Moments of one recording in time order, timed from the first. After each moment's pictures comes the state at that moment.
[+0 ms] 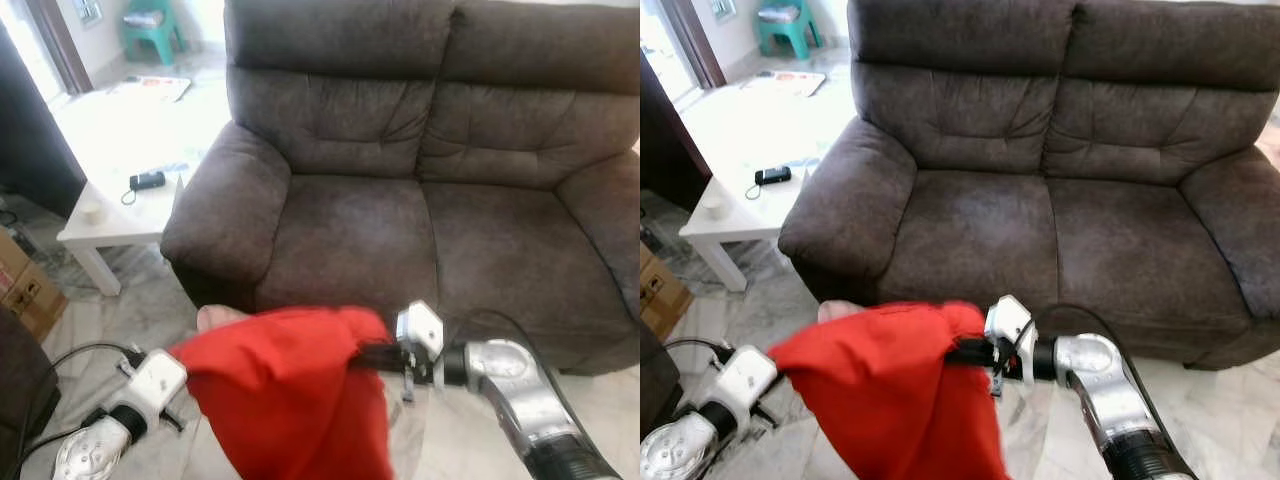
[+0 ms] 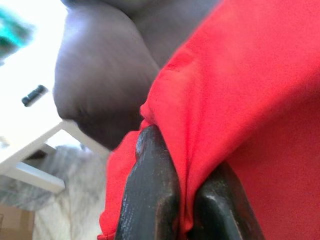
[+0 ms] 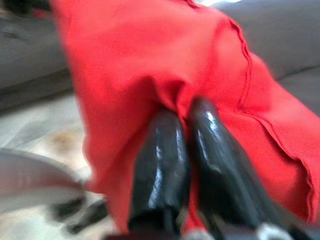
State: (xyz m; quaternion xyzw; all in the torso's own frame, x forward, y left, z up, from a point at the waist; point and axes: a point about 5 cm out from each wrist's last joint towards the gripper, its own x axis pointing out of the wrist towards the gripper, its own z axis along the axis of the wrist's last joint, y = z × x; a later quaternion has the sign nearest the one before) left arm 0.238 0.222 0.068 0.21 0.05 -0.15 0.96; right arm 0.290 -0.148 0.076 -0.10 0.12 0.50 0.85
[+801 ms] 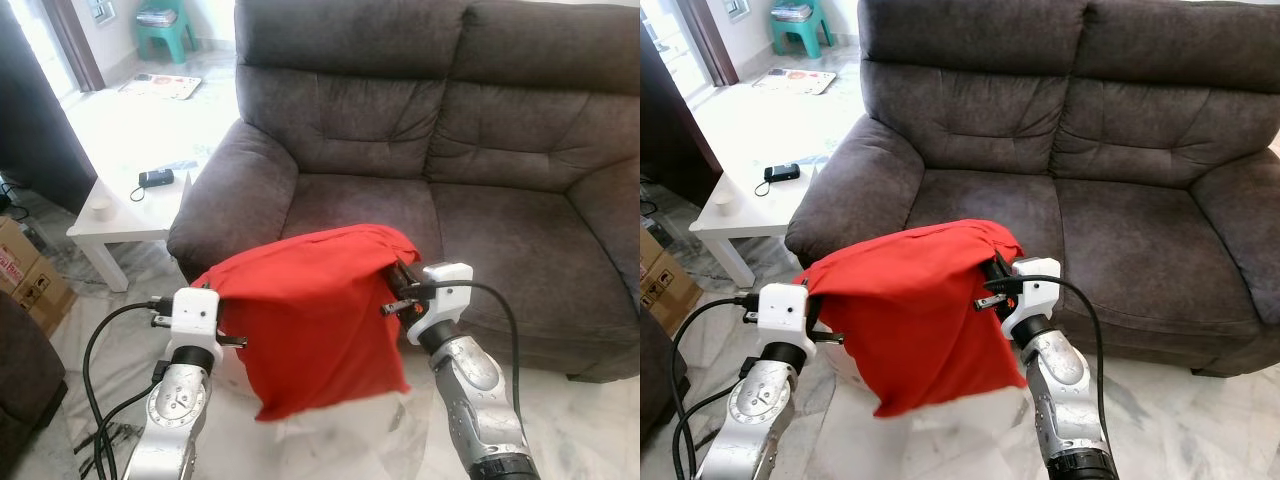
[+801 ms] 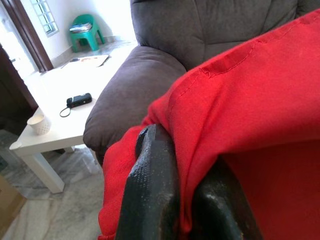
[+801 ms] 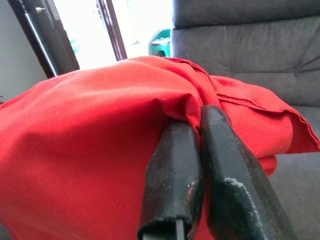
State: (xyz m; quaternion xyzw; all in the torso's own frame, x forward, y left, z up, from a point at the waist) left arm 0.270 0.164 0.102 0.08 -0.03 0.00 1.00; right arm 0.297 -0.131 0.098 0.08 -0.02 0.19 0.98
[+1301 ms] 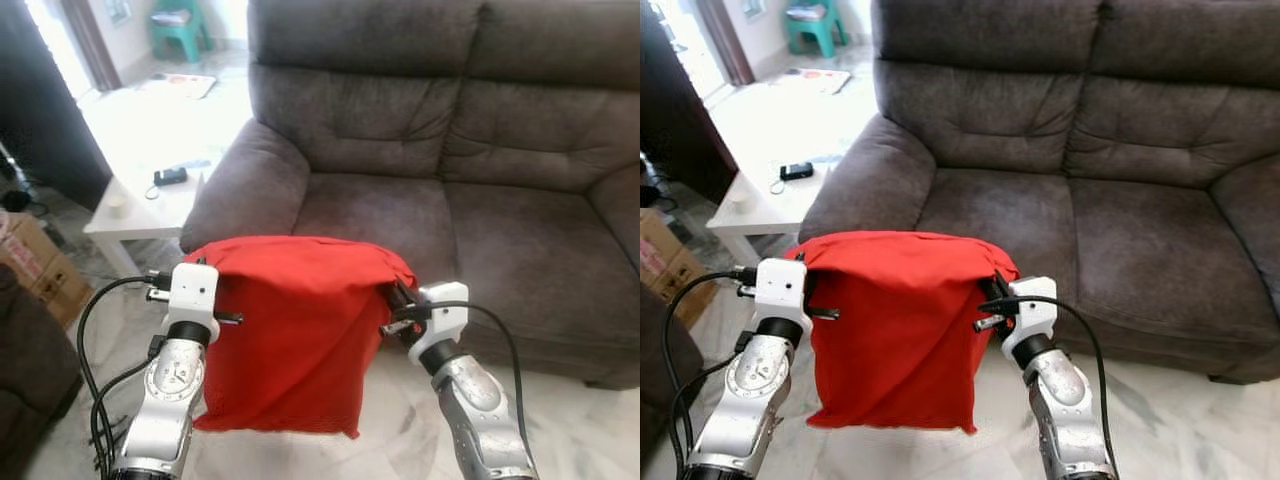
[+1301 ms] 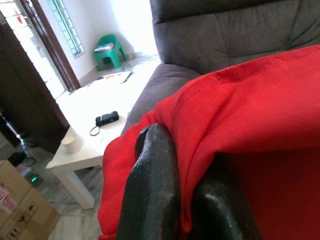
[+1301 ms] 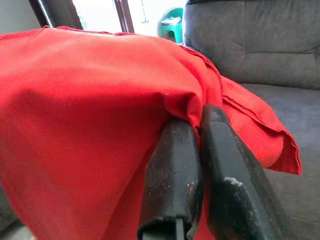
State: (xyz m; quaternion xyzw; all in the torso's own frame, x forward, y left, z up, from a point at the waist) left arm 0.287 0.168 0.123 0.11 -0.06 0.01 0.99; right arm 0.282 -0.131 0.081 0.05 0.01 0.18 0.98
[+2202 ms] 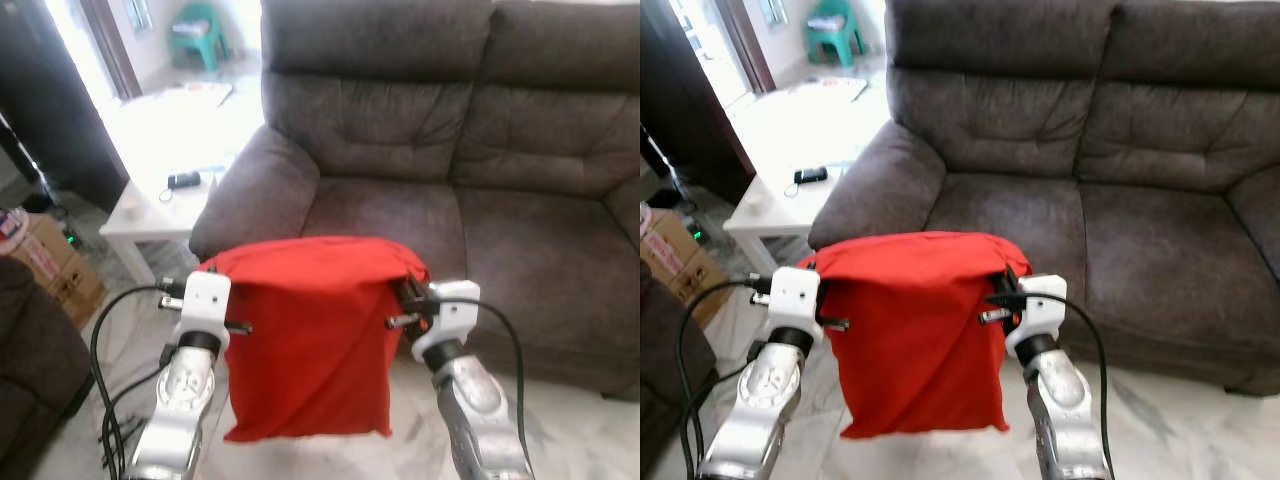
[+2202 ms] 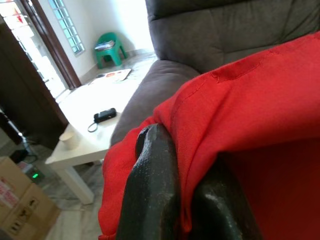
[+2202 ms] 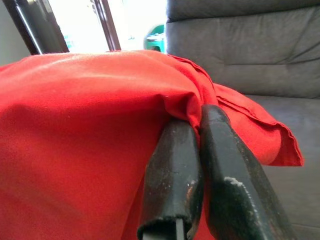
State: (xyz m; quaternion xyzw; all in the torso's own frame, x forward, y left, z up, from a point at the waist) left arm 0.281 0.154 0.112 0.11 -0.05 0.00 0.99; right arm 0.283 -0.140 0.087 0.05 -0.01 0.14 0.99
